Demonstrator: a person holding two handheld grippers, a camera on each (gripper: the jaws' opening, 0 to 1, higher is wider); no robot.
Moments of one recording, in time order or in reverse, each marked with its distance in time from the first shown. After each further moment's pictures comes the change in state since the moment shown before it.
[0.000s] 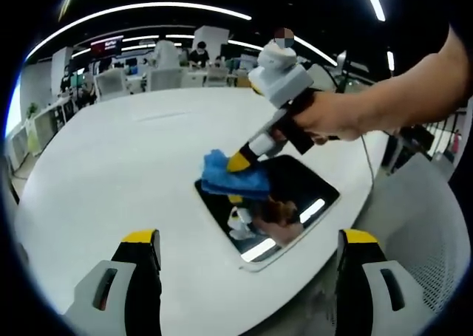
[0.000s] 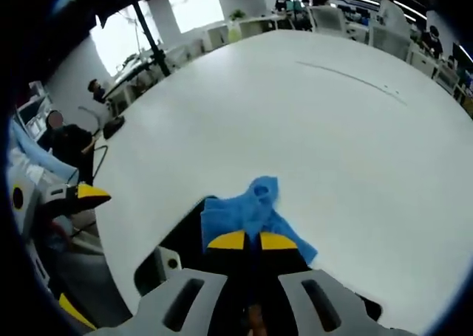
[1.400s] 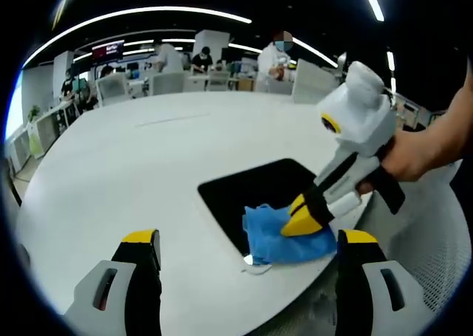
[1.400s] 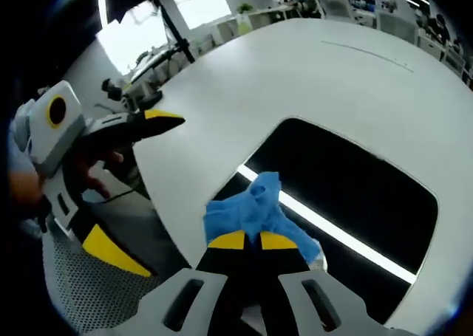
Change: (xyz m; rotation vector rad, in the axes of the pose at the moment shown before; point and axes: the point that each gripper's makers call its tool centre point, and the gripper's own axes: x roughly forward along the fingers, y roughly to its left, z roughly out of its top) left arm -0.002 0.003 0.002 -0.001 -0.016 0.018; right arm -0.043 0.096 -0.090 0.049 0.051 0.127
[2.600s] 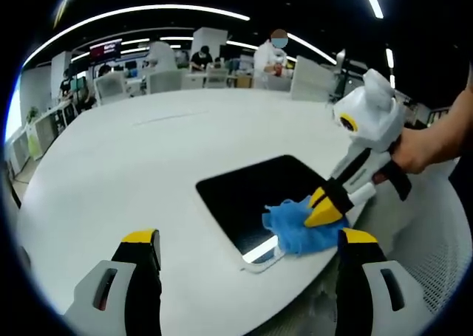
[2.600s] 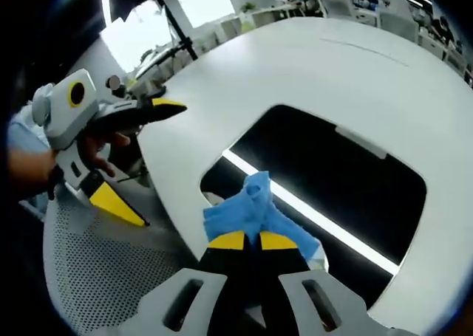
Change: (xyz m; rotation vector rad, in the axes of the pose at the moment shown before) left arm 0.001 -0.002 -0.002 0.012 0.018 -0.008; right arm -0.022 -0.025 -0.020 -0.022 0.008 0.008
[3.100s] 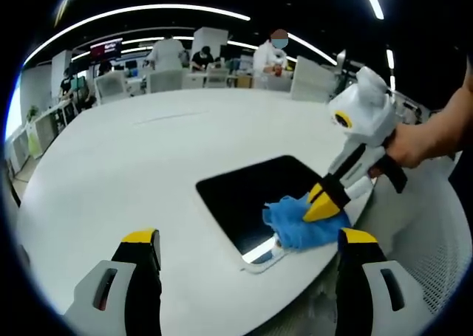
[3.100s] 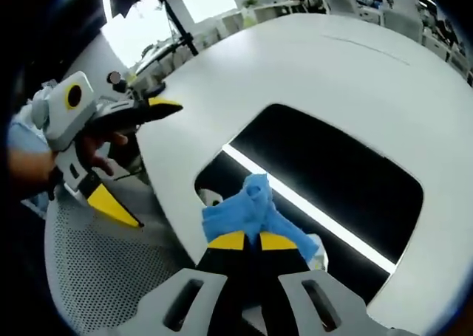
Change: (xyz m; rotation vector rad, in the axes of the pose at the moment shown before) left arm 0.001 0.000 0.000 -0.009 -0.003 0.000; right arm 0.003 -0.007 0.009 -0.011 0.031 0.007
